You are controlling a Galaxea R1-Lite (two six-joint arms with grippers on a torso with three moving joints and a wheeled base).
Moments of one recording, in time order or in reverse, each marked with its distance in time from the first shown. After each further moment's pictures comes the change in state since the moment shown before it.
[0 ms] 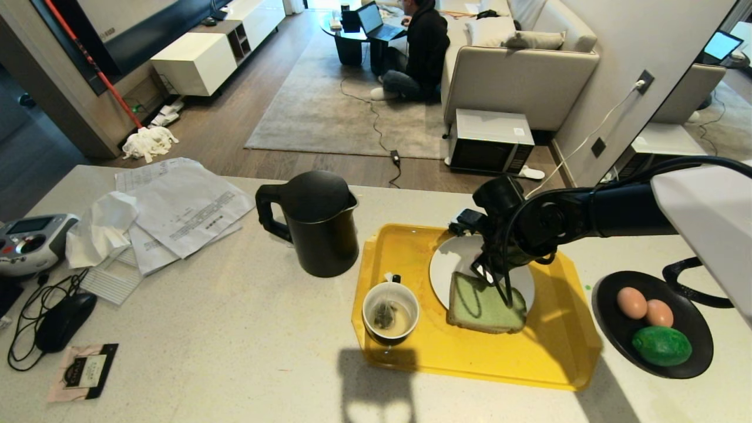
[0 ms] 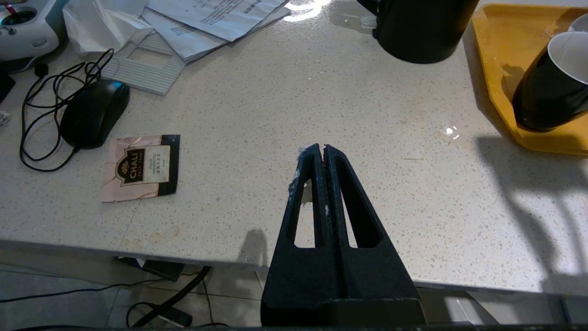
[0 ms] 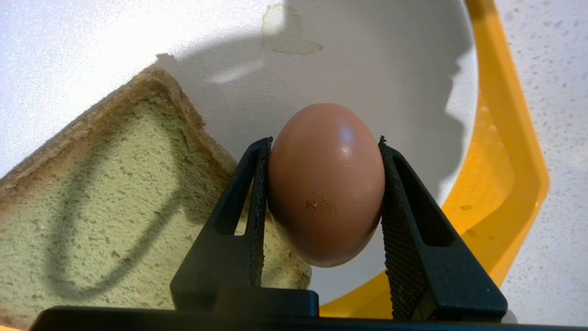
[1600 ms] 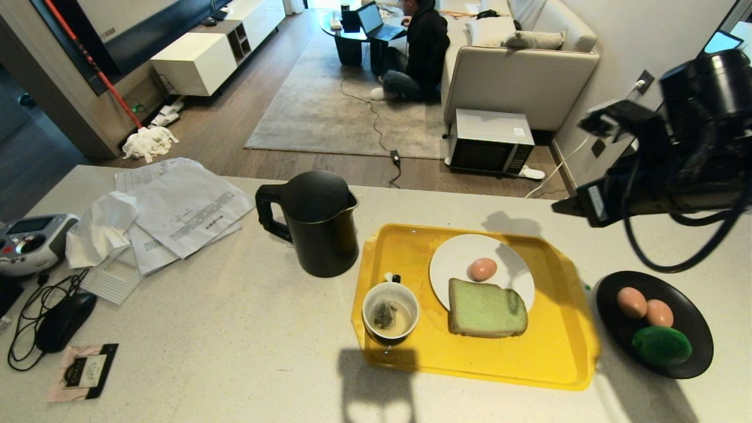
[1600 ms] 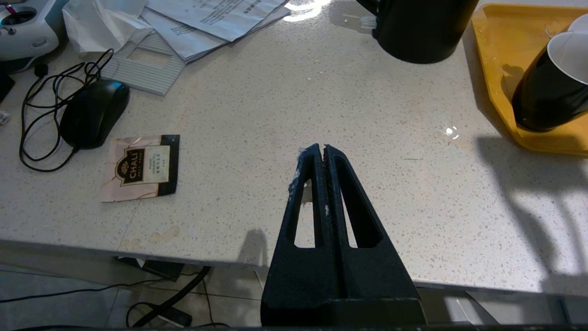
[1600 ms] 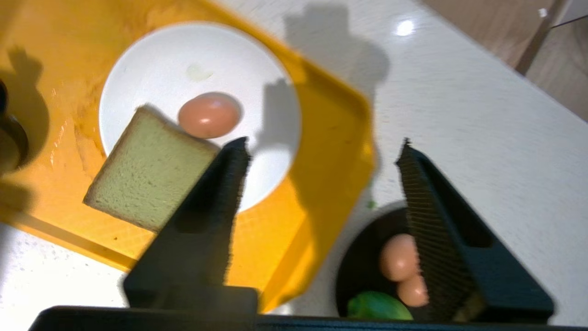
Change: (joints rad) left arm 0.000 0.000 0.000 0.000 0.000 0.000; right arm -0.145 -0.604 0.243 -0.001 0.135 0.223
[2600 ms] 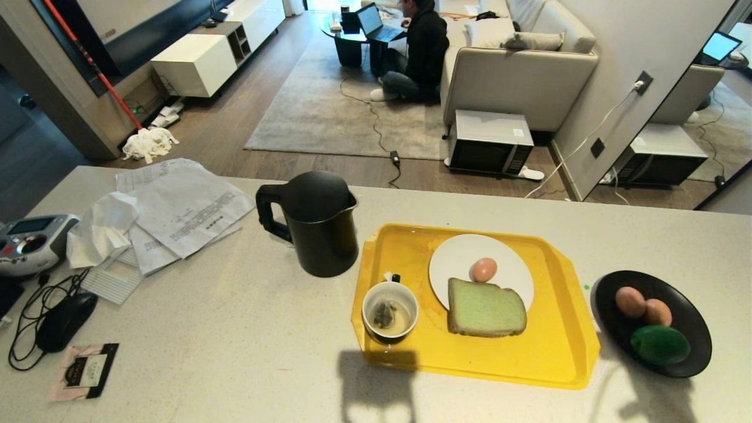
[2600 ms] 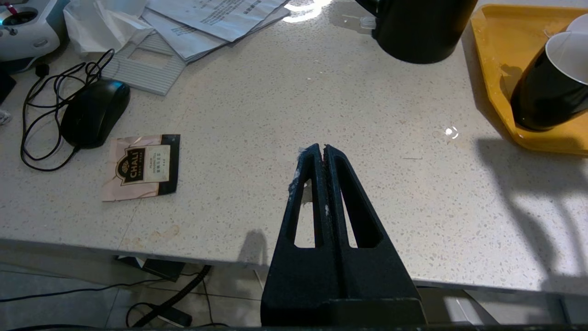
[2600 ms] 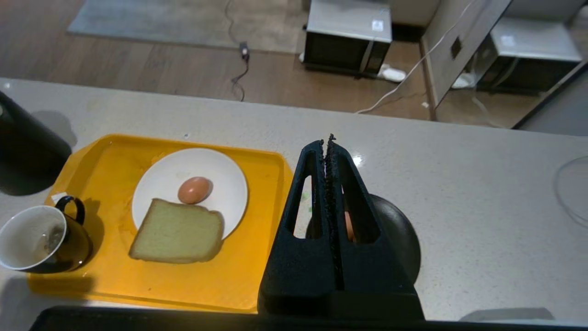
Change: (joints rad) left arm 0.000 0.000 0.000 0.000 0.000 0.000; right arm -0.372 -0.929 0.574 -0.259 0.191 0.209
